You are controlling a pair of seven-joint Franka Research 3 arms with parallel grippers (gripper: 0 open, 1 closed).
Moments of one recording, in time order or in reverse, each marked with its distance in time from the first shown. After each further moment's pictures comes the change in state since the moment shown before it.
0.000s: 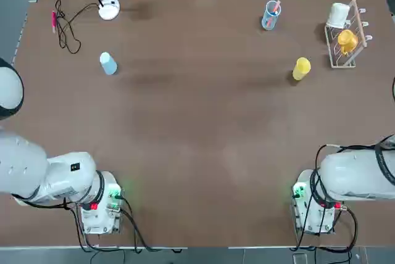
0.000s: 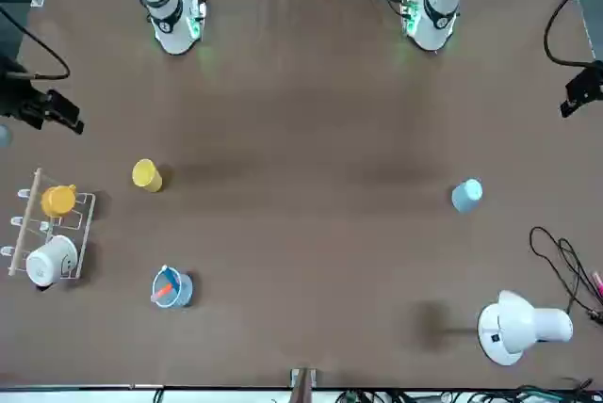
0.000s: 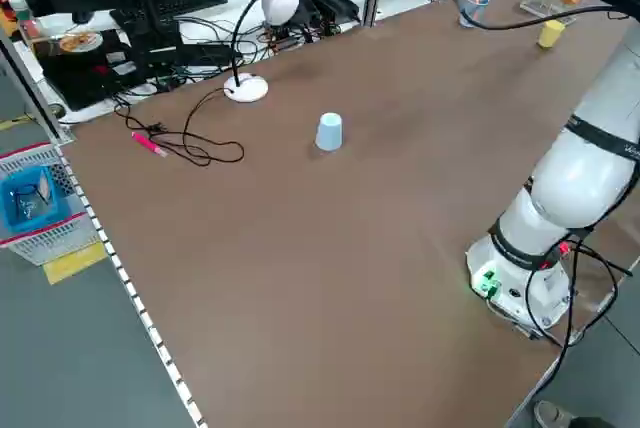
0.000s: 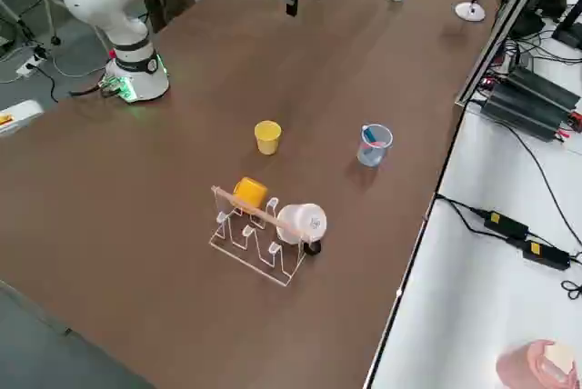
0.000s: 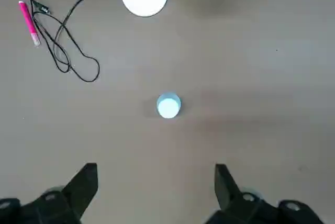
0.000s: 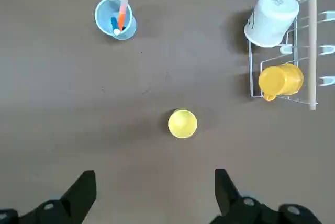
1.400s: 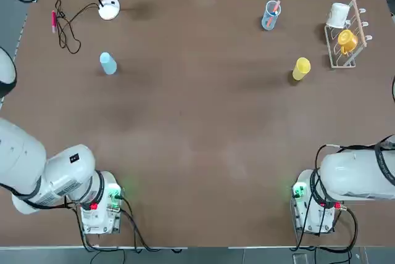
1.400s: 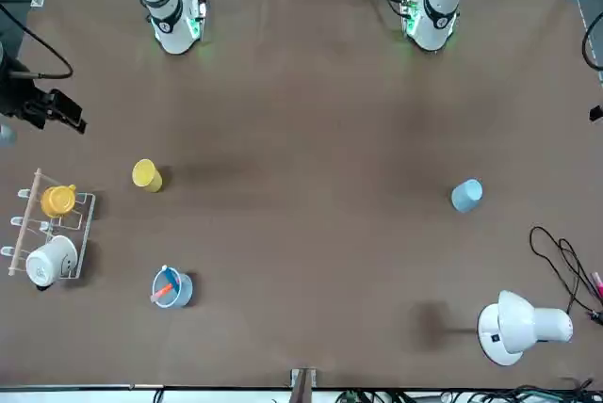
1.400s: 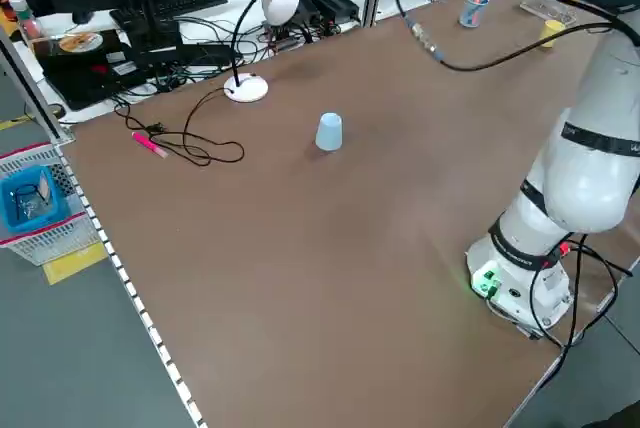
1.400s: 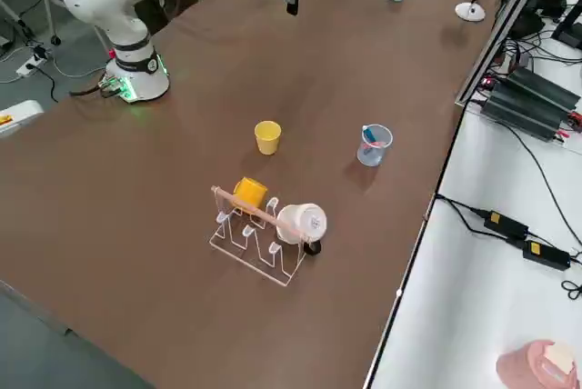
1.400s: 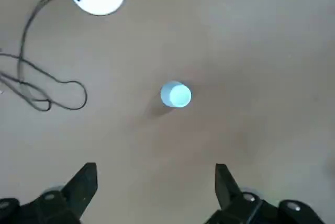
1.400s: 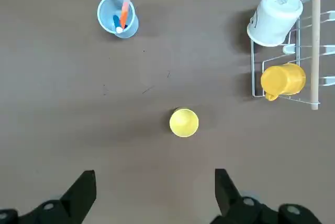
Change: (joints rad) left arm 0.263 0.149 0.007 -0.003 -0.177 0.000 0.731; right arm 0.002 0.000 0.007 0.000 0.000 -0.004 0.000
